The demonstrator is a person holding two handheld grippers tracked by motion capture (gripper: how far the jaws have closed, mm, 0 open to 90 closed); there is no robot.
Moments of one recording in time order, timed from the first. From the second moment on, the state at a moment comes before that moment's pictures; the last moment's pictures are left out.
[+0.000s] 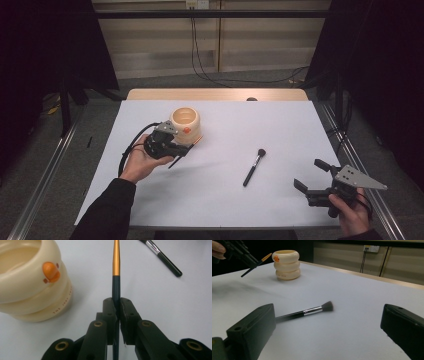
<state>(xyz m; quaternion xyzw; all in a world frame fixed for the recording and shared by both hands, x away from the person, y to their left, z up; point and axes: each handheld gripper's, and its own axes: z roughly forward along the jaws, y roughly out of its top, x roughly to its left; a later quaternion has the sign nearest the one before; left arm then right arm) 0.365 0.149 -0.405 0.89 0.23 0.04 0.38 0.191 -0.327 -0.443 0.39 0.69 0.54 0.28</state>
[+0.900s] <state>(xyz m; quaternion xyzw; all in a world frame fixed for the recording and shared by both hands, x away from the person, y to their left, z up) 0.347 0.162 -0.395 0.81 0.24 0.11 0.52 0.191 -0.327 -0.443 0.39 0.70 0.54 0.28</state>
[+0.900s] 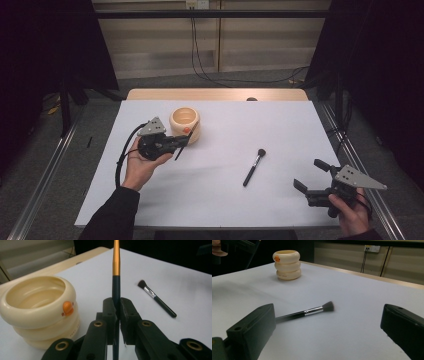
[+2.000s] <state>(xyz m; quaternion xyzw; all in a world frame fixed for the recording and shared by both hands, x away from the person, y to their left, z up) 0.333 0.183 -0.390 0.74 0.27 0.14 0.60 0.193 -0.324 -0.444 0.39 0.68 0.56 0.27</state>
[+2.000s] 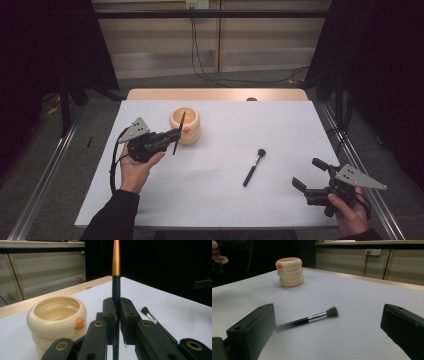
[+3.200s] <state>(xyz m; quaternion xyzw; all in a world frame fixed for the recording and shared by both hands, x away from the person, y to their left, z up) 0.358 0.172 -0.377 0.72 0.29 0.16 0.61 0.193 -0.322 -0.444 0.39 0.68 0.56 0.27</state>
